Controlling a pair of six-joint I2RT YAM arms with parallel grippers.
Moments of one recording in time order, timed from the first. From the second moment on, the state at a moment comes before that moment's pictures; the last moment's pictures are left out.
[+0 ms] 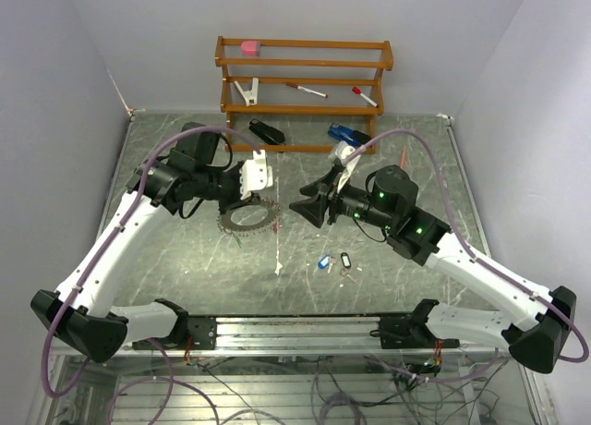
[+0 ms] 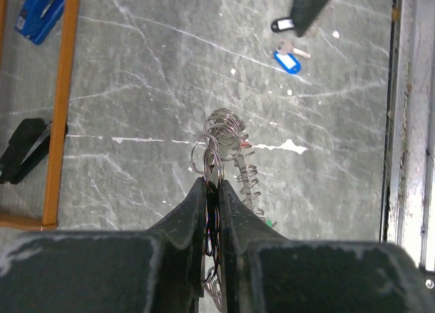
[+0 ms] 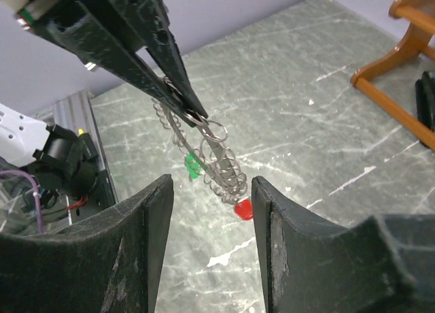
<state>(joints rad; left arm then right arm) -0.49 1.22 1.41 -0.97 0.64 0.84 0.83 1.06 0.98 0.01 -0.29 0.12</state>
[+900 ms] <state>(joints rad) -0.60 1.05 1.25 -0.82 0.28 1.04 0.78 1.11 0.90 -0.01 -0.24 0.16</state>
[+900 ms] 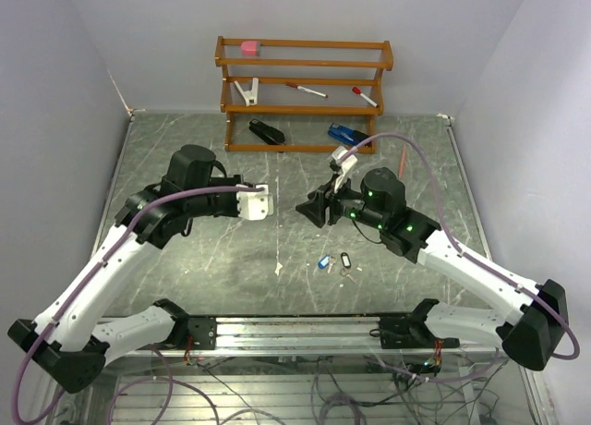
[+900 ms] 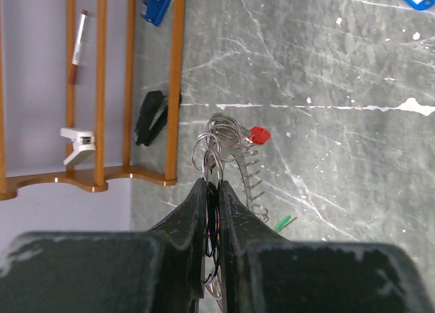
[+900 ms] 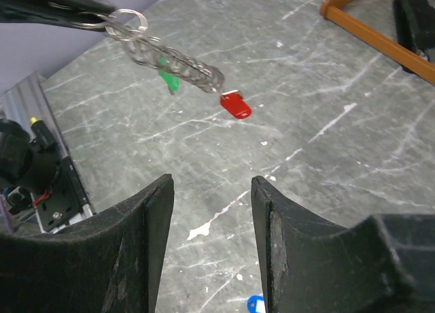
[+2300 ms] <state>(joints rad) -0.78 0.92 1.03 -0.50 0.05 1.12 0.56 1.13 0.87 -0.15 -0.26 0.20</state>
